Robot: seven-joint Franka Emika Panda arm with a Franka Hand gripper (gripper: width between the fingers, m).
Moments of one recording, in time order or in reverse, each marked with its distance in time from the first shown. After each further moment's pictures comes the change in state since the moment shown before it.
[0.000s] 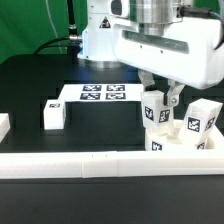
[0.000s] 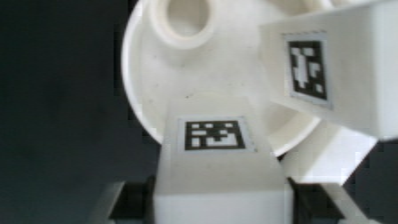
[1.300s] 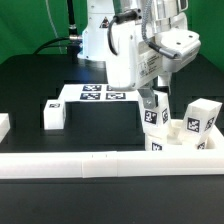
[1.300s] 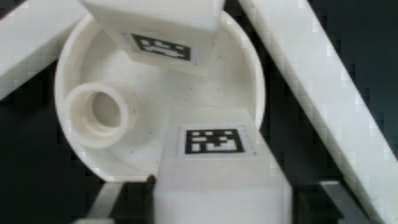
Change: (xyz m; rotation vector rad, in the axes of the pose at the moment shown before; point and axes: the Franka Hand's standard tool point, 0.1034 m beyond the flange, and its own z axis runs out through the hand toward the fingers) arm 0.007 0.000 0.002 0.123 -0.123 1.032
